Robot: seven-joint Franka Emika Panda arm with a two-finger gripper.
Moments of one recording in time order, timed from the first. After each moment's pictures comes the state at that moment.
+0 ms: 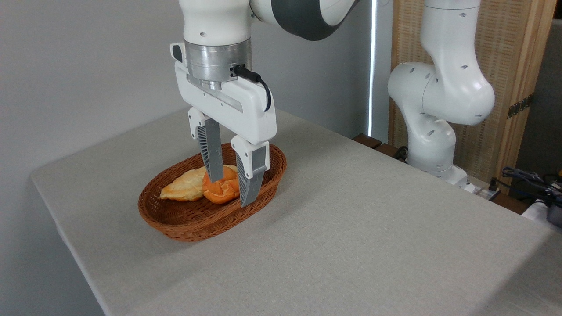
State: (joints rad) arm -0.03 -0.08 0.04 -1.85 -0.08 1.87 0.78
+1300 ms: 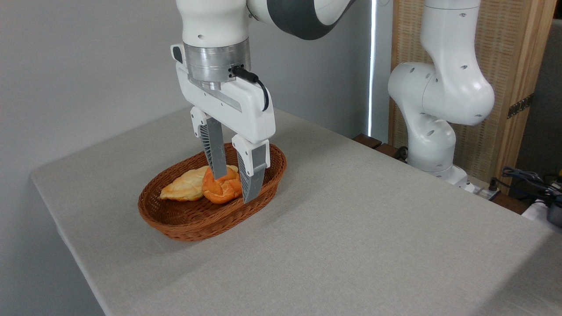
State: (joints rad) arm -0.04 -0.08 0.03 -1.85 -0.08 1.83 0.78
